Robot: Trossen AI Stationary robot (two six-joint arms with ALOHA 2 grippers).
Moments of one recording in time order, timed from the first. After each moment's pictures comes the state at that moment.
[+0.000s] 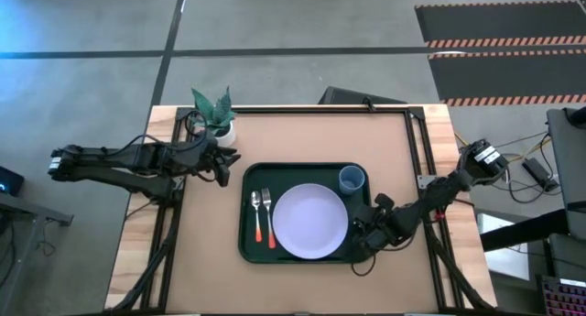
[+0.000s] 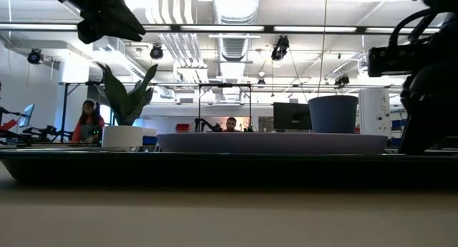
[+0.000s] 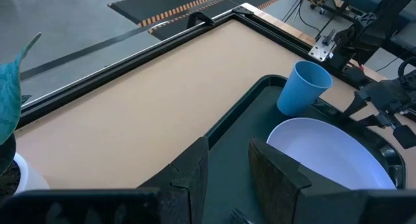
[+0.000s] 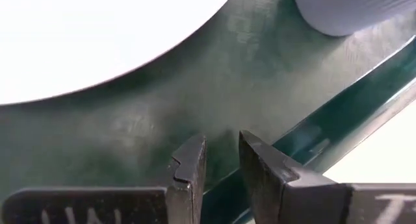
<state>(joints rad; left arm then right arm) -0.03 0.75 0.77 -0.53 -0.47 -0.54 0.58 1.59 0.78 -0.65 0.42 1.10</state>
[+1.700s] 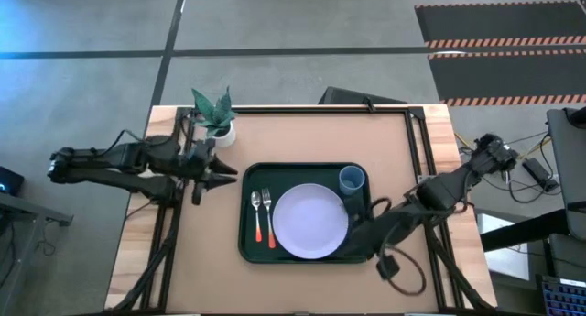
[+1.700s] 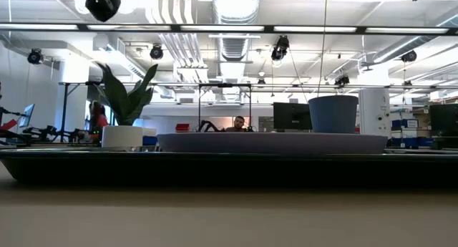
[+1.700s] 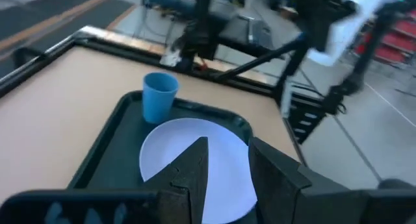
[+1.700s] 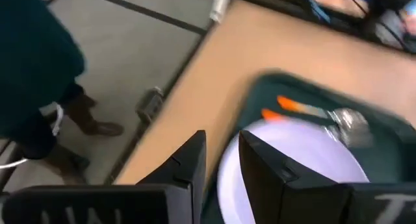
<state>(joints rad) -0.04 0.63 0.76 -0.36 0.04 -0.31 0.56 1.47 1.55 -0.78 0.06 0.05</state>
